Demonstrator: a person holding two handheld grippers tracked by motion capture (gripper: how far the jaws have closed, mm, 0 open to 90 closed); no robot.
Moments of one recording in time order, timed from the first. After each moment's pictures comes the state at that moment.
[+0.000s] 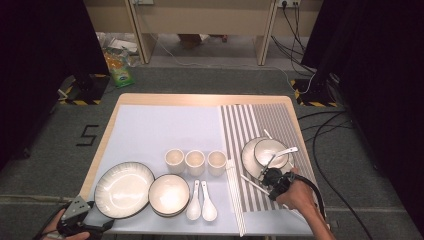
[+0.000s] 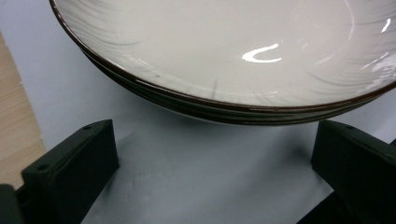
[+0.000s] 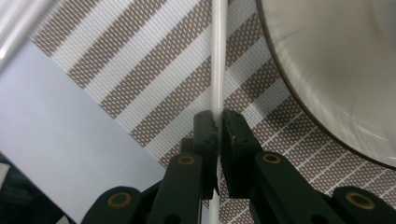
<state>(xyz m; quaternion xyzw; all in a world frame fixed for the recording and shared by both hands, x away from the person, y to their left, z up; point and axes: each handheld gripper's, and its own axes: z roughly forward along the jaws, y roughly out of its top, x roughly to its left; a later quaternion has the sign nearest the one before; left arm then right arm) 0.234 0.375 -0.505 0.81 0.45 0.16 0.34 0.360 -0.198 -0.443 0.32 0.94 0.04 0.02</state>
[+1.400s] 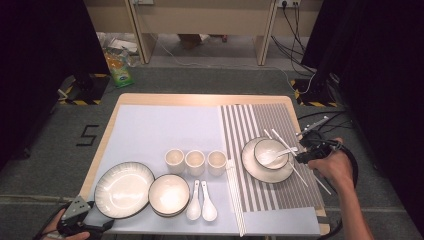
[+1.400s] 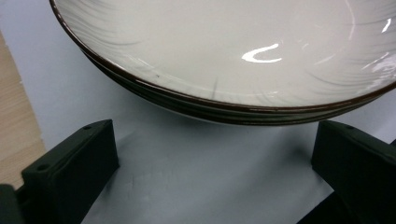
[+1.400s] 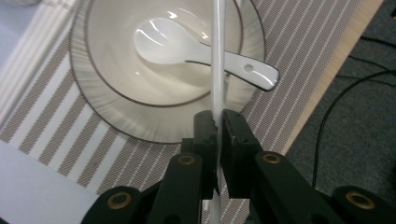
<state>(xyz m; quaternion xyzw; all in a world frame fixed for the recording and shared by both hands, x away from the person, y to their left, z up) 0.234 0.375 -0.506 0.81 0.45 0.16 0.34 0.403 -0.278 -0.350 0.45 0.87 0.14 0.12</state>
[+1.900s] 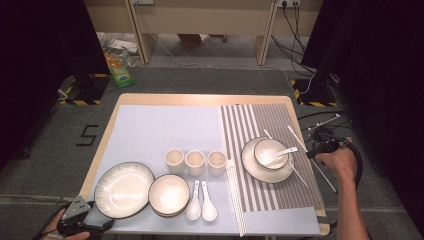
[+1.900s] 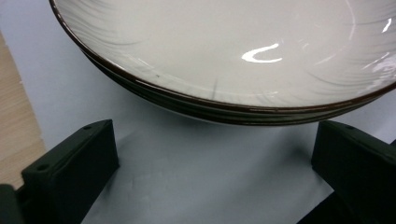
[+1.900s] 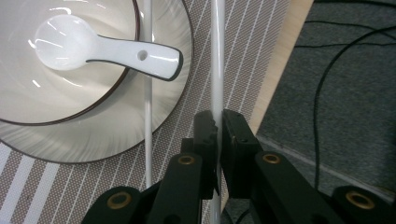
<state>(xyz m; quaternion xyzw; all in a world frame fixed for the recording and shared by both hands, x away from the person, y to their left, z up) 0.234 0.375 -0.505 0.81 0.45 0.16 0.34 0.433 -0.321 -0.377 0.53 0.83 0.13 0.12</state>
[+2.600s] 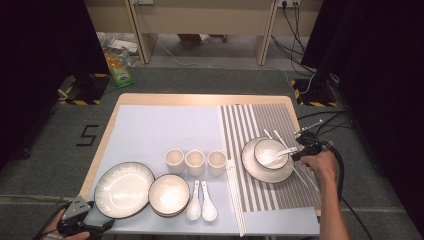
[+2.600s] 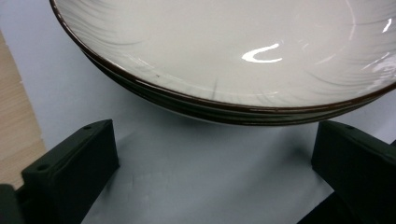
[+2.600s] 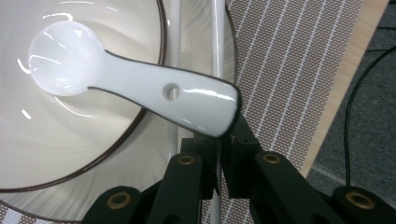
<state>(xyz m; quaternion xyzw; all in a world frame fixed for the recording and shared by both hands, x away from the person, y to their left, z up) 0.234 0.375 -0.505 0.81 0.45 0.16 0.34 0.452 -0.299 -0.421 0.52 0.83 0.16 0.08</state>
